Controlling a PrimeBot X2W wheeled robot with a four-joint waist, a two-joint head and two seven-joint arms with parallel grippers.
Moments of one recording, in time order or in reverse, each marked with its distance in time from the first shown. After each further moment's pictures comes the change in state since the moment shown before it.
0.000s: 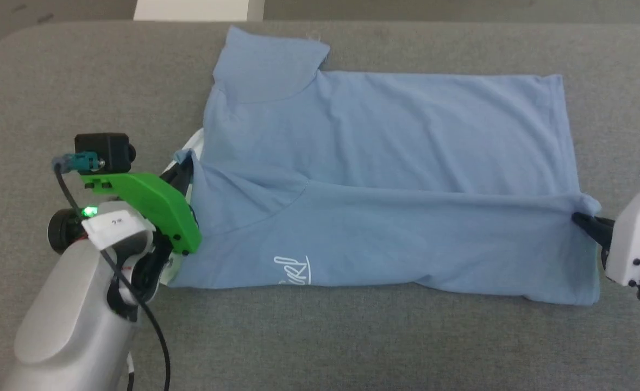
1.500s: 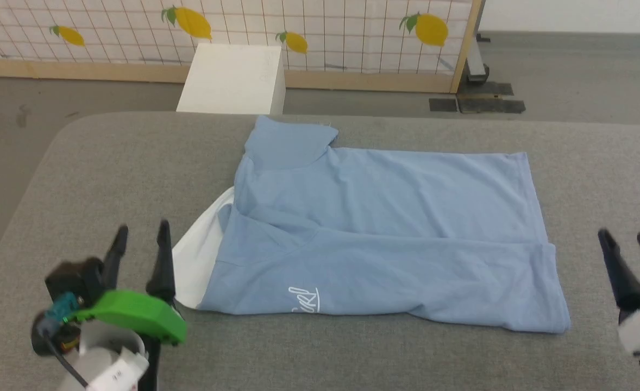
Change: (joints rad) left arm 0.305 -0.018 0.057 0.010 0.105 0.020 -0.554; right arm 0.289 0.097 -0.108 -0.079 -0.055 0.000 -0.659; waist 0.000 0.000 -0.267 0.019
